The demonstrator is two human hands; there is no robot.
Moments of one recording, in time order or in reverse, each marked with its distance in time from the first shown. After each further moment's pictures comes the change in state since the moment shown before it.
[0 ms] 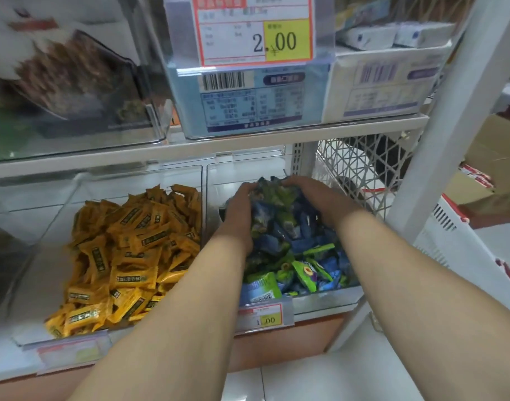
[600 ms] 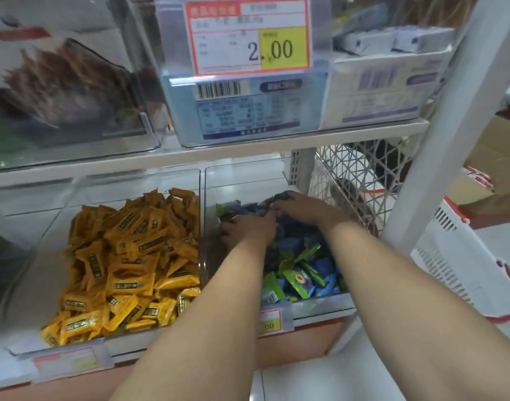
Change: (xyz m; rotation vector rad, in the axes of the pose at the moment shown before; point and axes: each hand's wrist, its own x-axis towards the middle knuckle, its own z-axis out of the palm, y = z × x) left_hand 0.013 -0.026 0.013 1.024 0.339 -0.087; right_hand 0.024 0.011 0.007 -0.751 0.012 -0.035
